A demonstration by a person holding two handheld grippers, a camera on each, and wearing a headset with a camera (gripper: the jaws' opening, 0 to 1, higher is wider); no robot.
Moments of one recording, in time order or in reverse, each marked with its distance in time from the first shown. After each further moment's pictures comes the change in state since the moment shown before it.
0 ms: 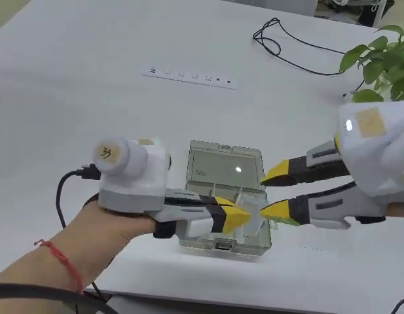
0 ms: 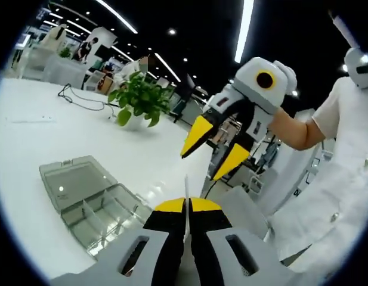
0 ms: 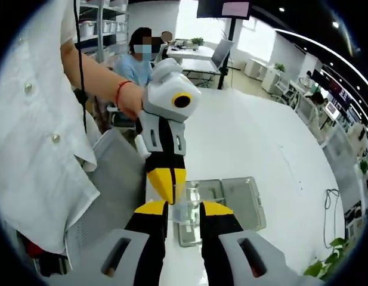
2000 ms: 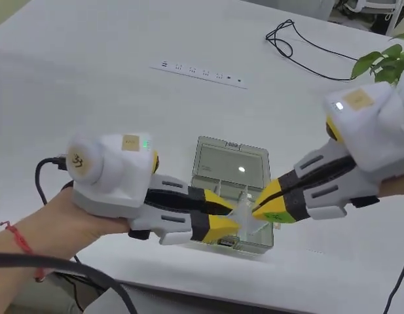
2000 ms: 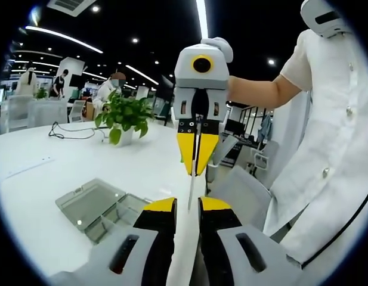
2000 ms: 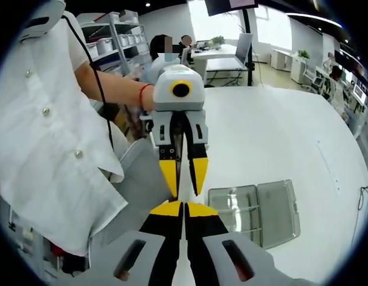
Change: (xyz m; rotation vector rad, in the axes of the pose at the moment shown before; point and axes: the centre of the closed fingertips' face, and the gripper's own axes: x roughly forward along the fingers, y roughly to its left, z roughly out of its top) left arm -0.030 -0.009 -0.004 0.216 0.015 0.007; right arm 0.019 0.024 0.010 0.058 -0.007 0.232
